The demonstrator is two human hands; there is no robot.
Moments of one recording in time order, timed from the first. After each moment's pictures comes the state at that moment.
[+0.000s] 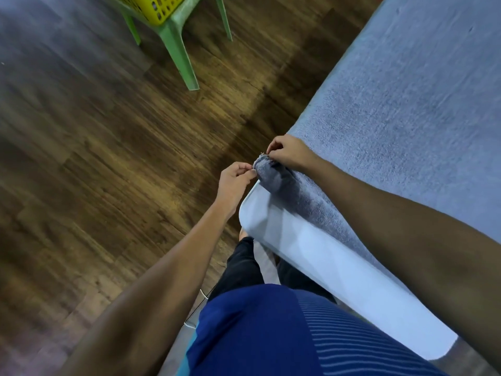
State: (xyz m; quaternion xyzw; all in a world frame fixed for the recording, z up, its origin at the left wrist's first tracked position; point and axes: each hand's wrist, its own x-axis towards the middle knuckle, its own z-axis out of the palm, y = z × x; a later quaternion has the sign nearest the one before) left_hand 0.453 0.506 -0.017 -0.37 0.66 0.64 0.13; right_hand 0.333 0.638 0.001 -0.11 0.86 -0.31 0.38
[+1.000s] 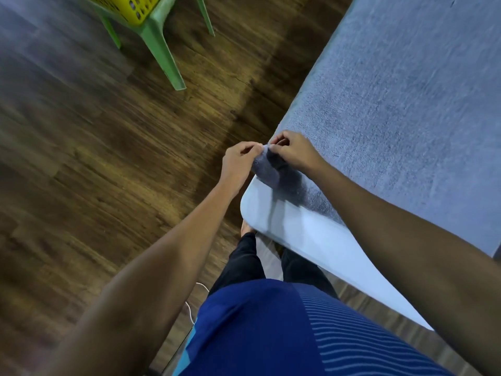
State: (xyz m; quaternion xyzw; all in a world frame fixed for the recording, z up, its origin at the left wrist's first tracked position) left_hand 0.423 0.507 -0.010 -0.25 0.74 0.61 0.12; right_hand 0.360 0.652 0.004 0.01 0.86 -0.40 0.31
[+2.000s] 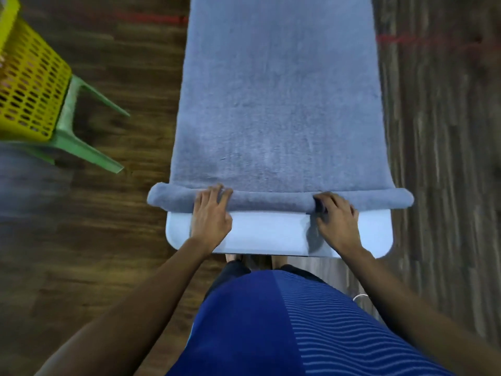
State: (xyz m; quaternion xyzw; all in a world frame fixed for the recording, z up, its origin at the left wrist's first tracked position) left_hand 0.504 0.643 0.008 0.22 0.96 0.12 0.09; right_hand 0.609 0.933 0.011 0.19 0.96 -0.22 0.06
